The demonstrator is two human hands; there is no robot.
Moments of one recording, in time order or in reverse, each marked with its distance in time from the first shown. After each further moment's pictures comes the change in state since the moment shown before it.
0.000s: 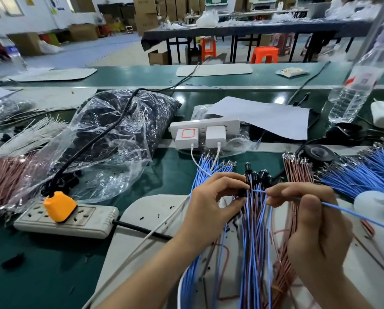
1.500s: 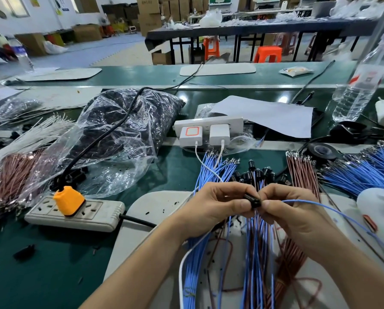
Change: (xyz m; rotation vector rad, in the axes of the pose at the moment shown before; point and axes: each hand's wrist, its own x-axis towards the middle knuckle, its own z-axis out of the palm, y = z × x) left_hand 0.001 0.015 -0.015 -0.578 -0.403 -0.387; right_hand 0.017 0.014 -0.011 0.392 -0.479 0.794
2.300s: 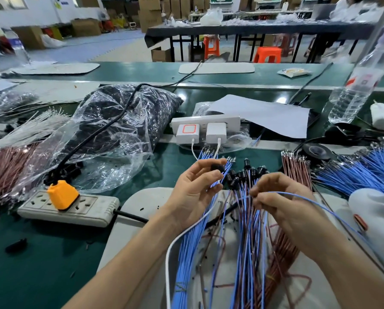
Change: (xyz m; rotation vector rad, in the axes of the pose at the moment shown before) left_hand 0.007 0.000 -0.009 -0.344 0.443 0.105; right_hand 0.003 0.003 -0.004 0.109 0.154 0.028
